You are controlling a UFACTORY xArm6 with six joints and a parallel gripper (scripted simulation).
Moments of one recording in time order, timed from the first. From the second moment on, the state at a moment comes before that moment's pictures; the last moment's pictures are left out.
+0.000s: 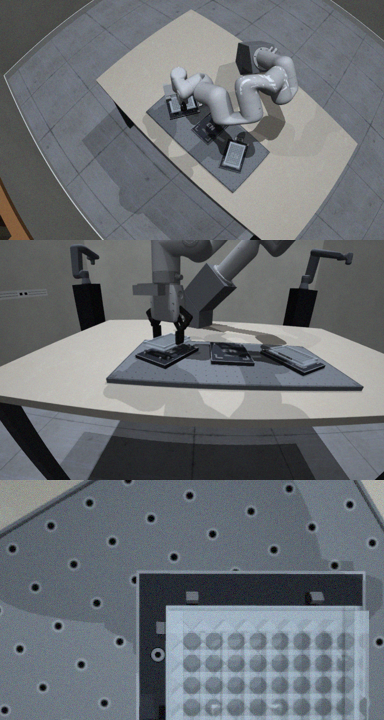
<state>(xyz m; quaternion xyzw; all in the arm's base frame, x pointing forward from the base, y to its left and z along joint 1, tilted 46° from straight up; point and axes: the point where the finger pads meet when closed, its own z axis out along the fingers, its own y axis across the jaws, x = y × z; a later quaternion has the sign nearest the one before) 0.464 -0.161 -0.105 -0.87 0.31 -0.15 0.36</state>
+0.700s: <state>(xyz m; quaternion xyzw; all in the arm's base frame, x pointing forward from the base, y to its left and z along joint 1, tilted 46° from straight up) 0.450 -0.178 -0.083 -0.87 0.31 -0.15 0.36</state>
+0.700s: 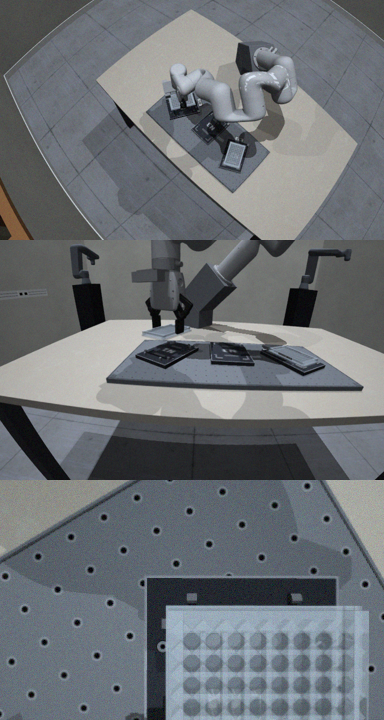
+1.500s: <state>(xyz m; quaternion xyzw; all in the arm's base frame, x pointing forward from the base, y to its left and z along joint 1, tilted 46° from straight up) 0.432 -0.197 -0.057 -0.87 0.31 -0.15 0.36</state>
